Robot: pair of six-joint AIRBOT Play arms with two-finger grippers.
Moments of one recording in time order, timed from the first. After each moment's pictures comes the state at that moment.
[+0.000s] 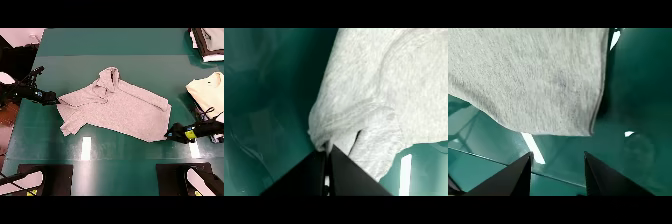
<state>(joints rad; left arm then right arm) 0.18 -1.32 1.07 1.02 -1.21 -1.15 -0.32 -0.91 0.47 -0.99 1.38 1.46</state>
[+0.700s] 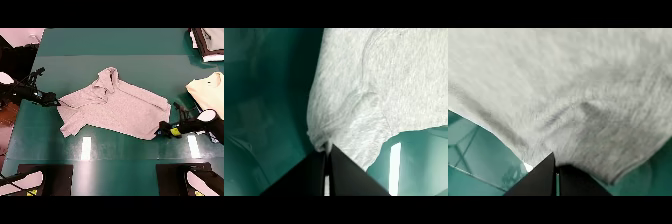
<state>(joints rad) 0.18 -1.30 1.07 1.01 -1.27 -1.17 -0.08 -0.99 0.50 -0.92 1.17 1.48</state>
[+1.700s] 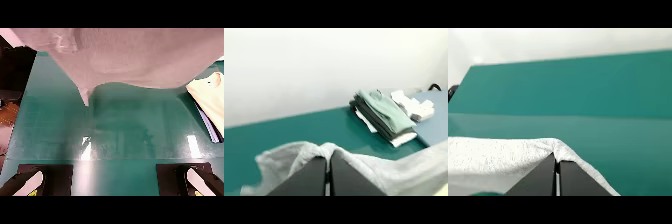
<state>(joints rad) 0.18 -0.99 2.02 0.70 -1.14 -1.36 -0.33 -0.91 1.79 -0.91 1.29 1.47</state>
